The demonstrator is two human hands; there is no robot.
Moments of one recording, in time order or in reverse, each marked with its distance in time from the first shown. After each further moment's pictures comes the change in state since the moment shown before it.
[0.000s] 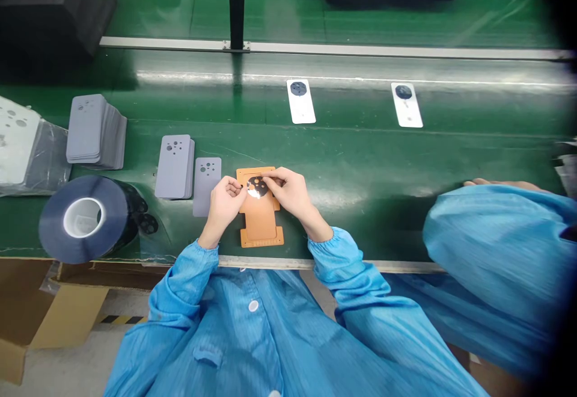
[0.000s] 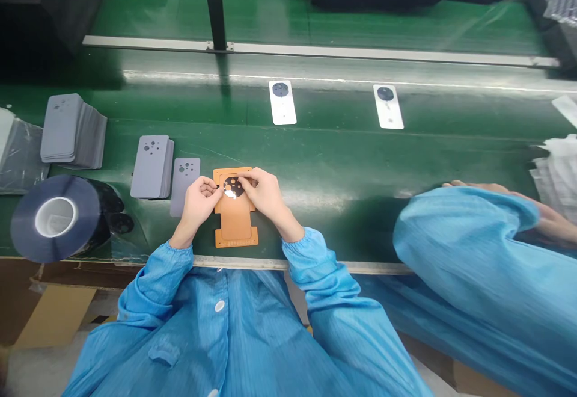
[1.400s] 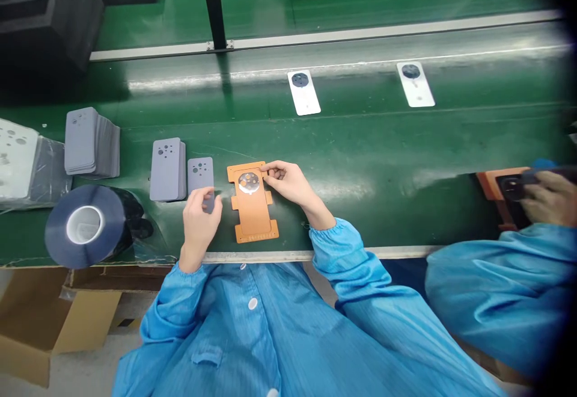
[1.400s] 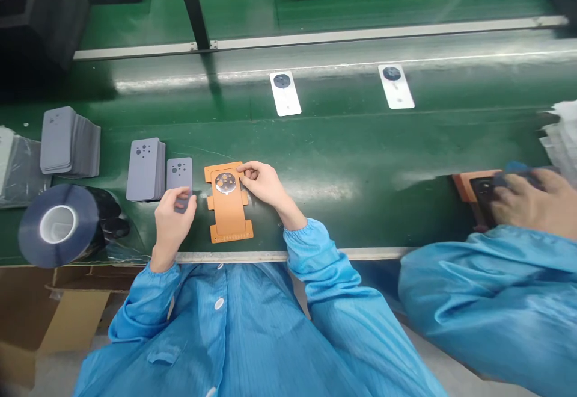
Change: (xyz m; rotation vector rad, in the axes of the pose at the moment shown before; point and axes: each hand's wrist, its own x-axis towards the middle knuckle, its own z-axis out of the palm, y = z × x) left_hand -0.039 -0.009 -0.041 0.437 0.206 0.338; right_hand 0.001 0.018 -0.018 0.262 -0.099 0.138
